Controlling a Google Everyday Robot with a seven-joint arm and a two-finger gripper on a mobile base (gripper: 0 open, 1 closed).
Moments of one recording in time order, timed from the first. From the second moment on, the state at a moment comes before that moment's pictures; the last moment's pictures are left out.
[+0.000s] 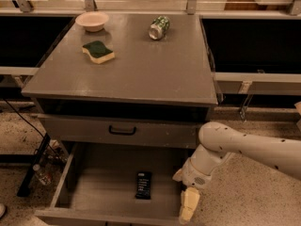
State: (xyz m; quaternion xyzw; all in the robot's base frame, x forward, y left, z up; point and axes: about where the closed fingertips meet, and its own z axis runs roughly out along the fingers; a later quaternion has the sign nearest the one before) arm 0.382 -0.100 0.521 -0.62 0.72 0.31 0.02
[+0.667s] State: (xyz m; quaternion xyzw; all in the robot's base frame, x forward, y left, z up) arm 0.385 -0.096 0.512 -0.60 0.76 0.27 -0.01
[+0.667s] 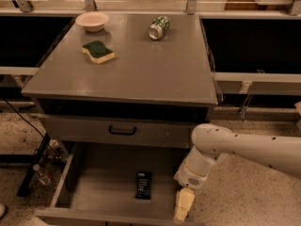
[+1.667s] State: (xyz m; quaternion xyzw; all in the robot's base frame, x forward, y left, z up) arm 0.387 -0.087 0.502 -0.57 0.79 0.22 -0.03
